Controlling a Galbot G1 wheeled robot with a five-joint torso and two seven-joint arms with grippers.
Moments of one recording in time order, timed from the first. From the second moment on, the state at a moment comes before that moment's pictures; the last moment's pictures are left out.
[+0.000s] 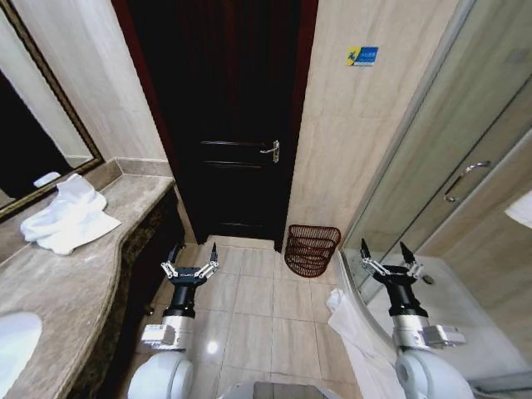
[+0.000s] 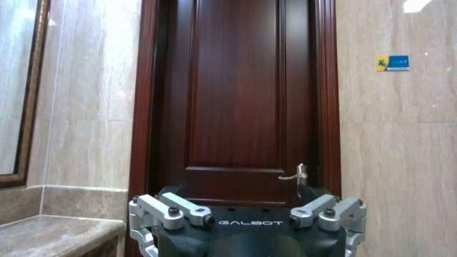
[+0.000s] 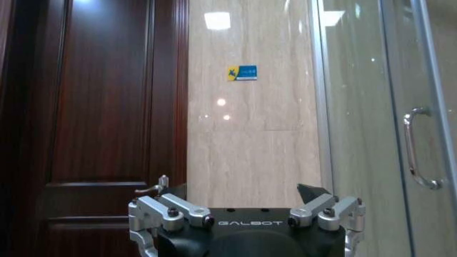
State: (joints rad) left arm 1.78 -1.61 -0.55 -2.36 0.00 -0.15 0.02; right arm -1.68 1.53 0.82 2.30 0.25 0.12 -0.15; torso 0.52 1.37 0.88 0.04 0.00
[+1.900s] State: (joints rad) left arm 1.78 -1.61 -0.55 -2.35 0.00 -0.17 0.02; right arm -1.67 1.53 0.79 2.29 0.24 0.15 -0.16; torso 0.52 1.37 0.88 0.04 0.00
